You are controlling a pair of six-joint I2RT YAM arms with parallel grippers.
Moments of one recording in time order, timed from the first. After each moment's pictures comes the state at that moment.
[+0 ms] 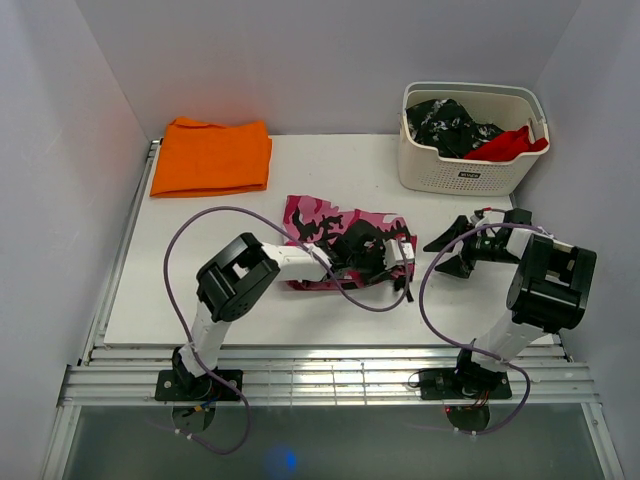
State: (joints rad) left arm -0.95 2.09 1.29 0.16 0.34 0.40; right arm -0.34 1.67 0.87 -0.53 -0.99 0.16
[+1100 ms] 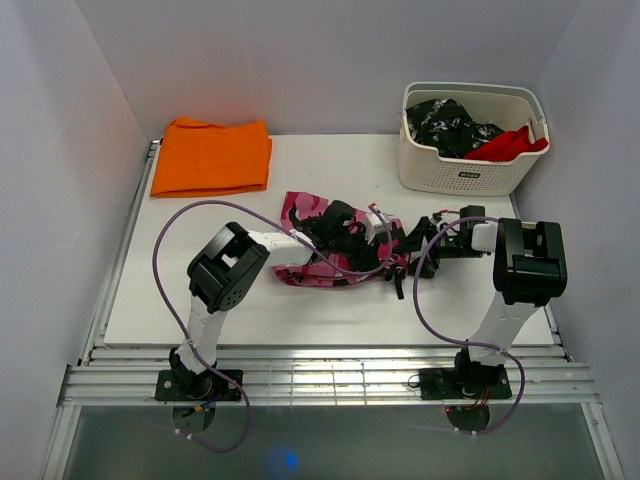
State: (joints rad) left arm -0.79 2.08 1.27 0.20 0.68 0.00; right arm -0.08 1.86 0.87 -0.28 -1.09 0.40
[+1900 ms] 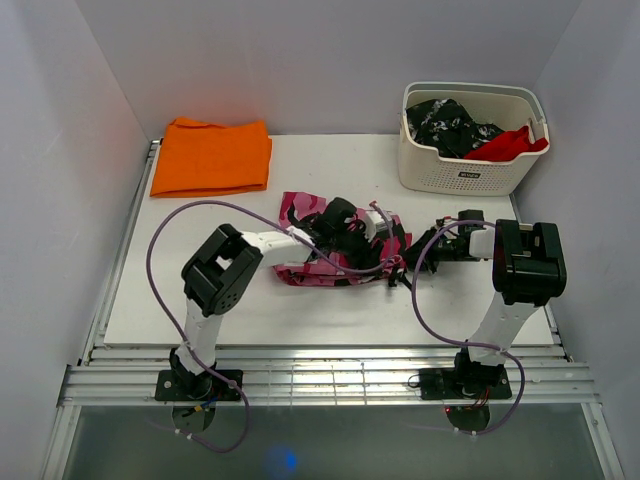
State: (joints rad) left arm -0.80 2.06 1.30 0.11 0.58 0.02; right arm -0.07 1.85 0.79 -0.09 -1.00 0.68
